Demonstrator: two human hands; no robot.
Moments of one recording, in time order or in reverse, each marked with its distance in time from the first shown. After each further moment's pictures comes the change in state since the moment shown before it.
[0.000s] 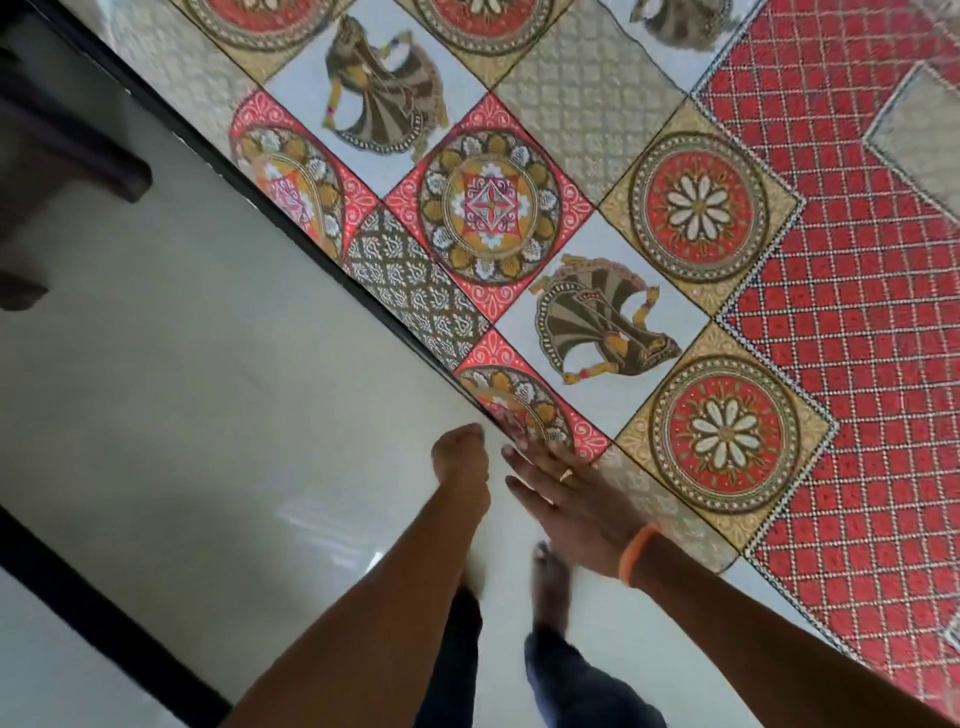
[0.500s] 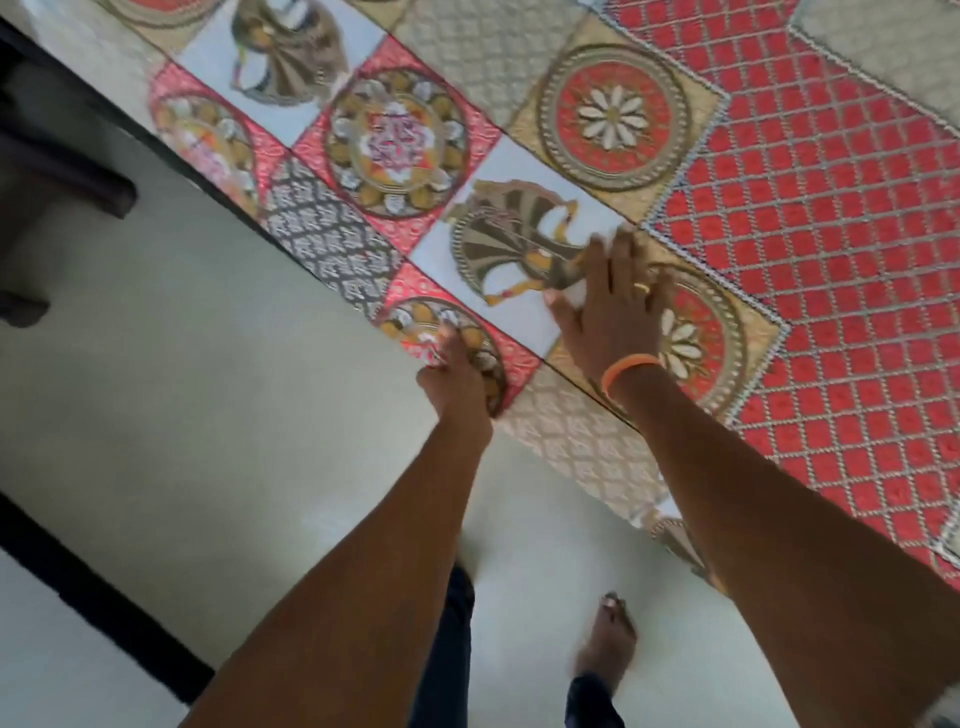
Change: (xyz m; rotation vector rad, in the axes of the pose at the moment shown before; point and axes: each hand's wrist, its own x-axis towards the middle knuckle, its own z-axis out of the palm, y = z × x) left_hand -0.021 -0.033 0.070 -0.212 0.094 0.238; right_hand -0.015 0.108 -0.015 0.300 0.140 1.010
